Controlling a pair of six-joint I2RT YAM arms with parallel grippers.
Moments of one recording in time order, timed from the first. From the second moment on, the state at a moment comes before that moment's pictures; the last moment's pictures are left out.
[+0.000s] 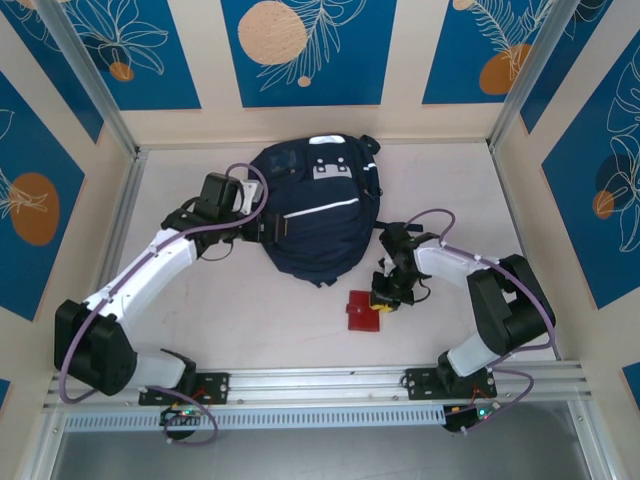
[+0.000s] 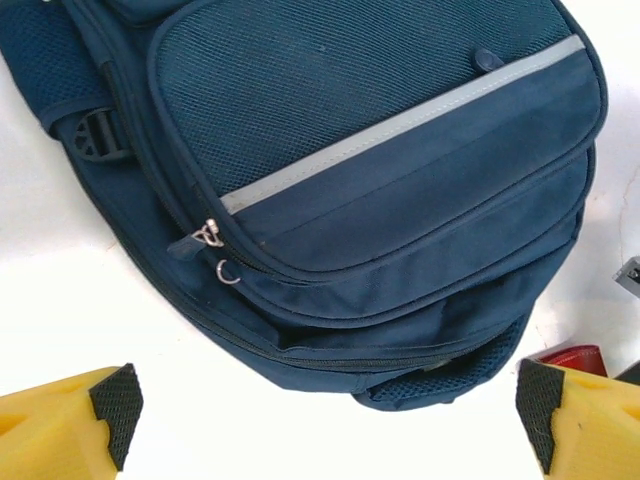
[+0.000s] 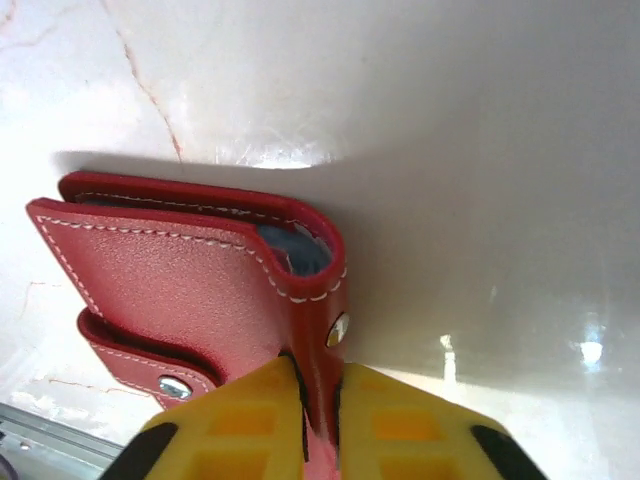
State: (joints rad) left arm -0.42 1.36 1.12 -0.60 0.22 -0.26; right arm 0.42 1.54 0.79 -0.82 -0.39 0.56
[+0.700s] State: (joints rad) left arm -0.67 1.89 1.61 -0.77 0.14 0.16; right arm 0.31 1.14 0.85 -0.85 -0.16 0.63
